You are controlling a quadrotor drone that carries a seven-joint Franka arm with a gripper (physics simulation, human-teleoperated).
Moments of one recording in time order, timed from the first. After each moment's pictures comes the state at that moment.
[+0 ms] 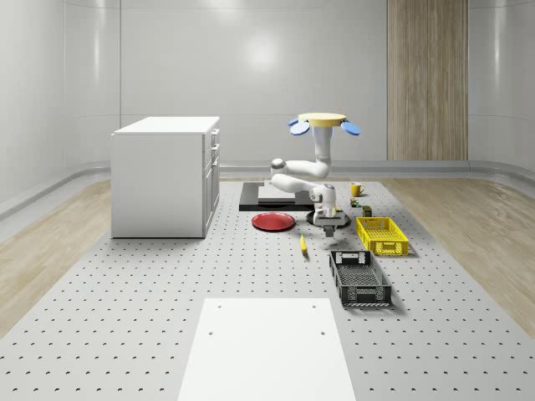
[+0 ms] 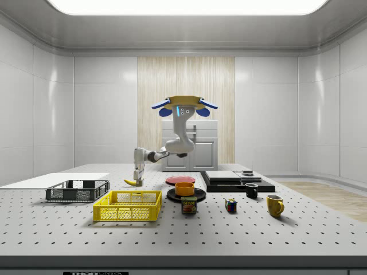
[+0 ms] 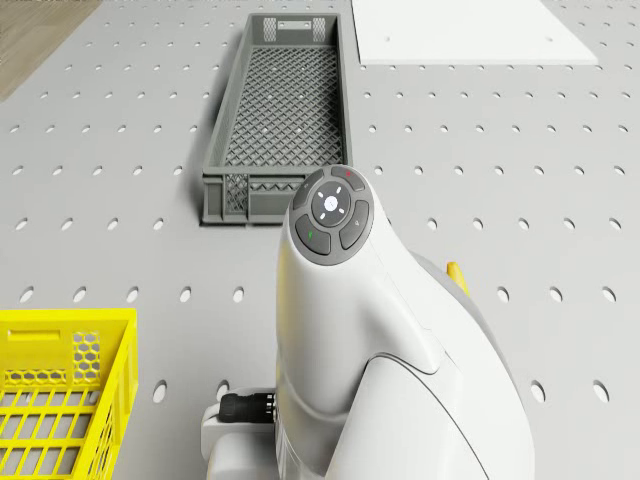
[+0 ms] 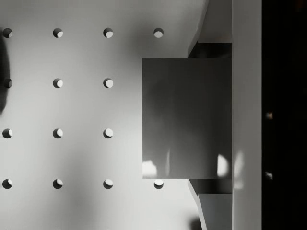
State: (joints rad) arm -1.30 -1.54 1.29 -2.72 -1.84 1.66 1.68
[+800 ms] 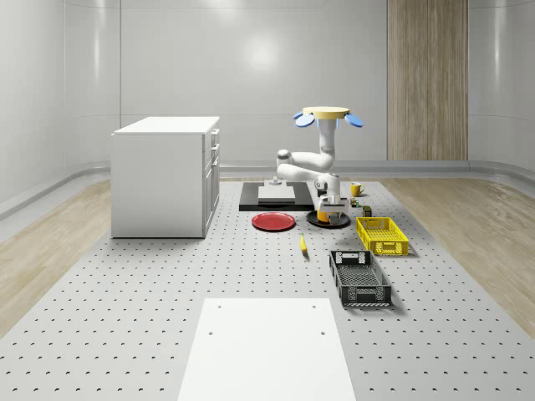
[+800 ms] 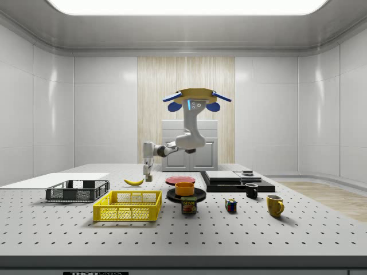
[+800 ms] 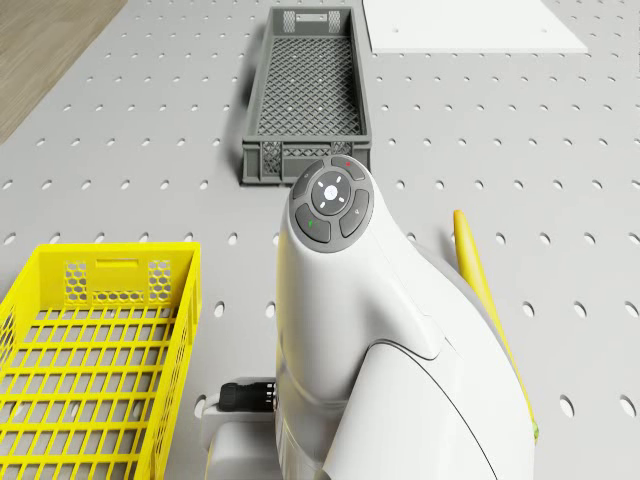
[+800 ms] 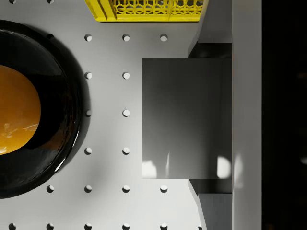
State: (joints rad) arm -1.30 -1.55 1.31 -2.72 -1.81 1.66 1.68
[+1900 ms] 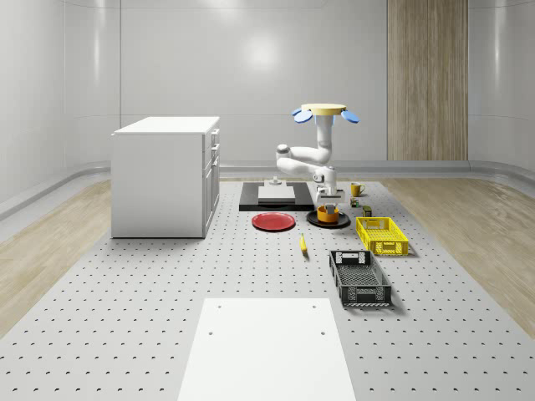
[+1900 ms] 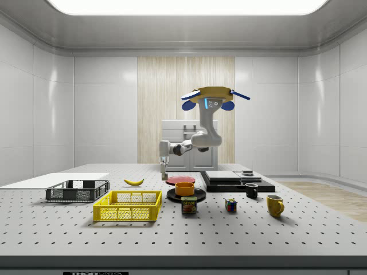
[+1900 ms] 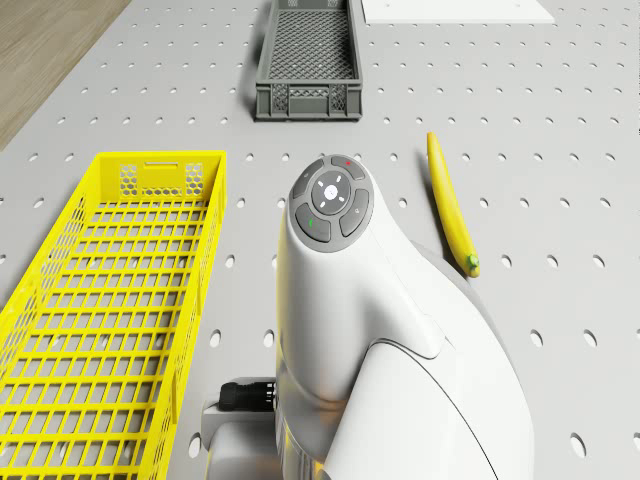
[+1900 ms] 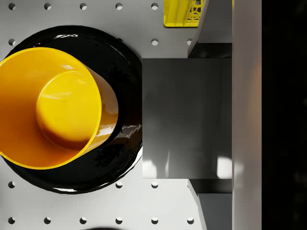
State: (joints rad) arm -1.30 -1.56 1.31 -2.72 -1.81 1.67 1.68
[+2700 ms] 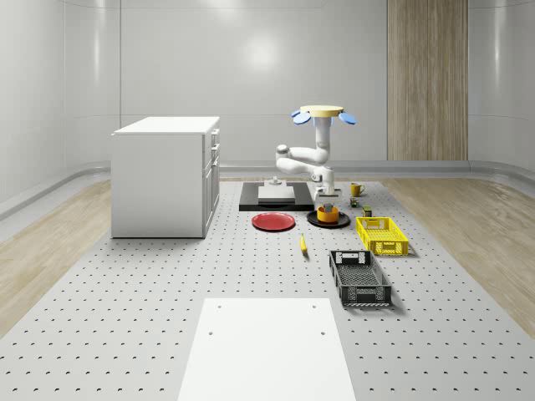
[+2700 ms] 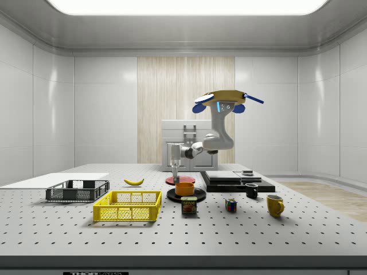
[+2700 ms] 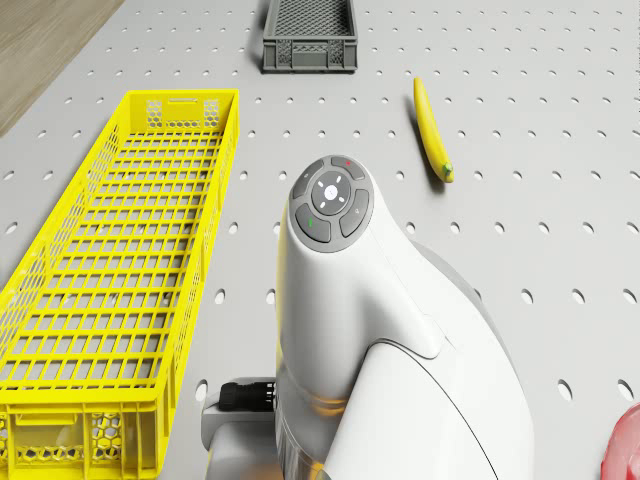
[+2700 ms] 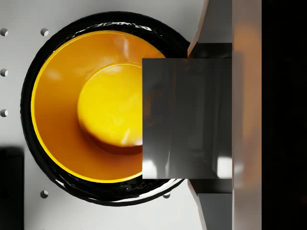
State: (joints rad) arm -1.31 -1.57 1.31 -2.72 -1.81 1.67 1.68
